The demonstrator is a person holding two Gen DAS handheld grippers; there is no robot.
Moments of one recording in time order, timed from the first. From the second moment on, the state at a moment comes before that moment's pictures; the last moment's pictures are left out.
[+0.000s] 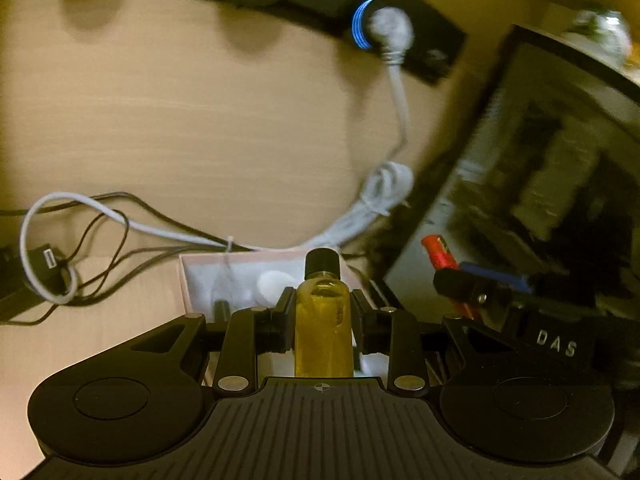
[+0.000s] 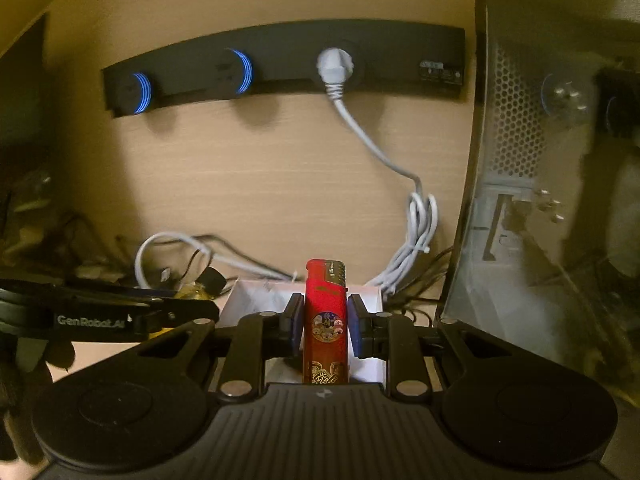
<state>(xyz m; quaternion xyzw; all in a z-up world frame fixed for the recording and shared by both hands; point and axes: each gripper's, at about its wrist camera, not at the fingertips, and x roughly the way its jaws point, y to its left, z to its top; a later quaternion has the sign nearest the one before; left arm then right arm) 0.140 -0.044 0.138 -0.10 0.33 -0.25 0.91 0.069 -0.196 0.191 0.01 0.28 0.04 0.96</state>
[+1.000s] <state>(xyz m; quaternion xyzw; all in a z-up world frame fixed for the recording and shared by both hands) 0.175 -0.052 0.088 -0.06 0.38 -0.20 0.90 0.139 -0.197 0.085 0.05 0.40 0.01 0.92</state>
